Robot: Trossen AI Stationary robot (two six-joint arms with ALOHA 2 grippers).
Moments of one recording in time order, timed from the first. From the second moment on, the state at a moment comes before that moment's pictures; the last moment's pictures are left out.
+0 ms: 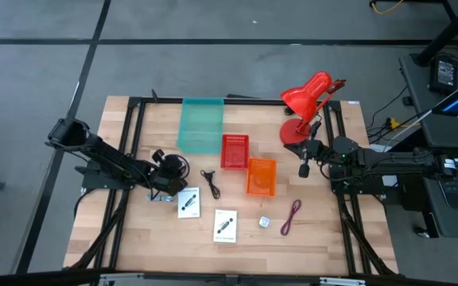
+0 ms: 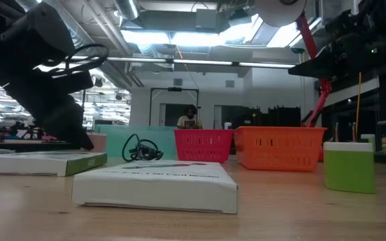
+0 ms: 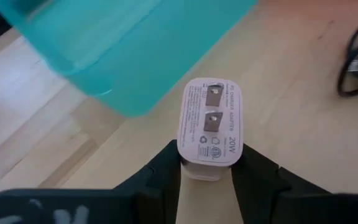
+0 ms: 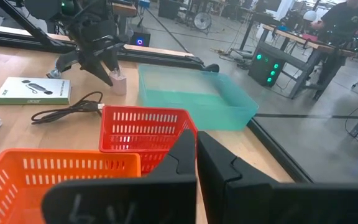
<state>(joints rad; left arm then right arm) -0.31 1.35 0.37 -0.19 -0.78 -0.81 -0.13 0.51 0.17 0.21 0.19 -0.20</state>
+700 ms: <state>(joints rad) -0.40 1.12 0.37 -0.30 -0.74 -0.80 -0.13 0.51 0.17 0.20 0.19 -0.20</state>
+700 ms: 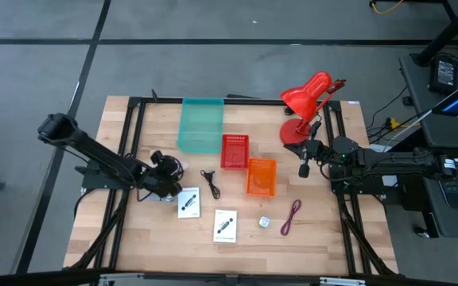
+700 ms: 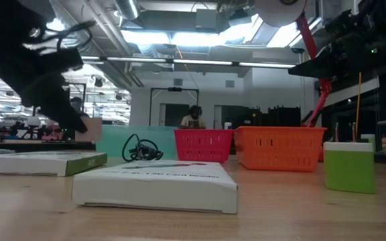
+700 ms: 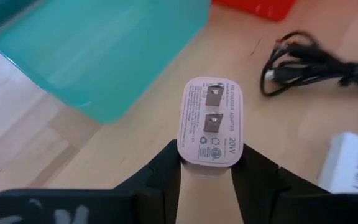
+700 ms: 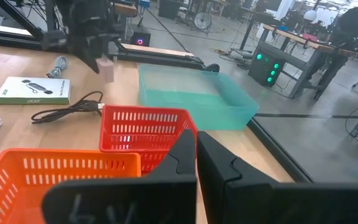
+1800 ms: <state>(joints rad) -0.42 0.89 0.39 0.22 -0.66 -0.06 -0.13 0.51 0.17 0.35 0.07 -0.16</state>
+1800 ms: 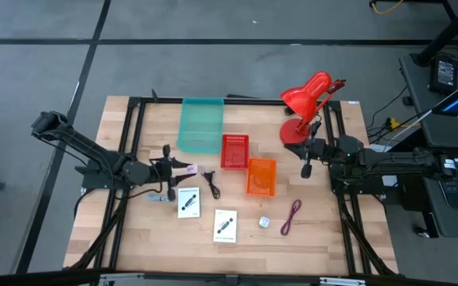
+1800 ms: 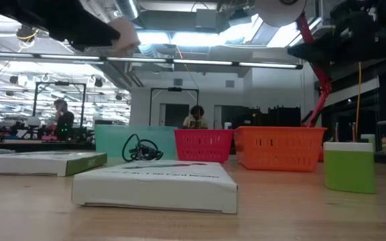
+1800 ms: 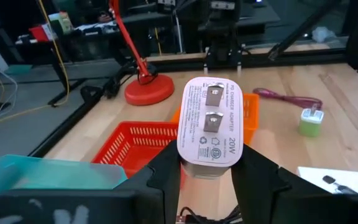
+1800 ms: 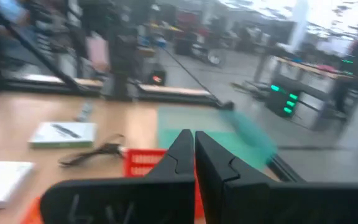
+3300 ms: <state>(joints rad) -0.11 1.32 0.66 0.27 -0.20 0.06 0.17 1.27 0.54 0.54 0.17 -0.17</state>
